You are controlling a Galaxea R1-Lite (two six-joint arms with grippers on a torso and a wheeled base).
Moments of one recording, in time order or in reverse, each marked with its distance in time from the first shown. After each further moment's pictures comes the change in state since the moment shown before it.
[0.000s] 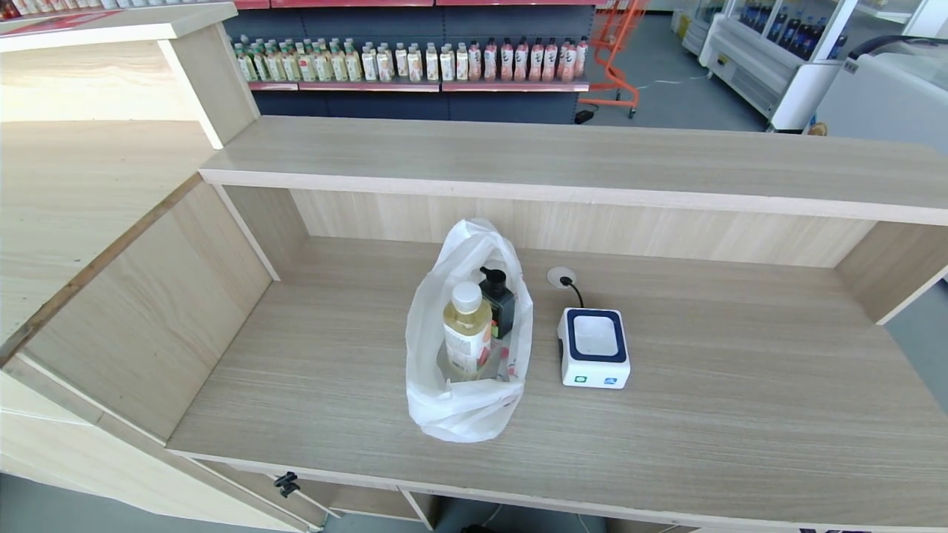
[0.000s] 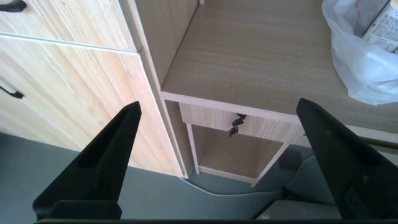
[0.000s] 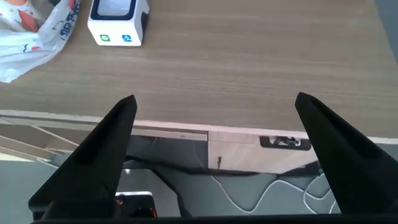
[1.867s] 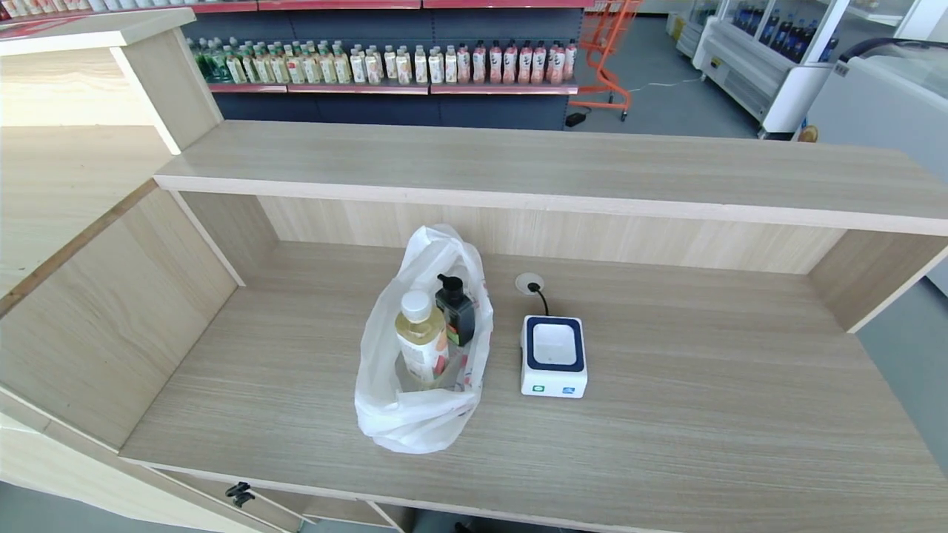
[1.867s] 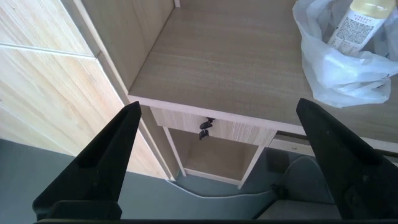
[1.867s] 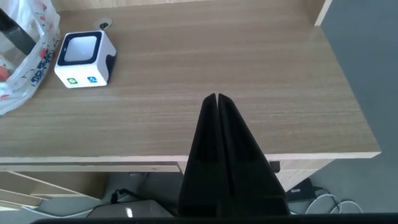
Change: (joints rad) left arm -0.002 0.003 0.000 0.000 -0.001 0.010; right arm -0.020 -0.216 0.019 0.044 -0.053 0.063
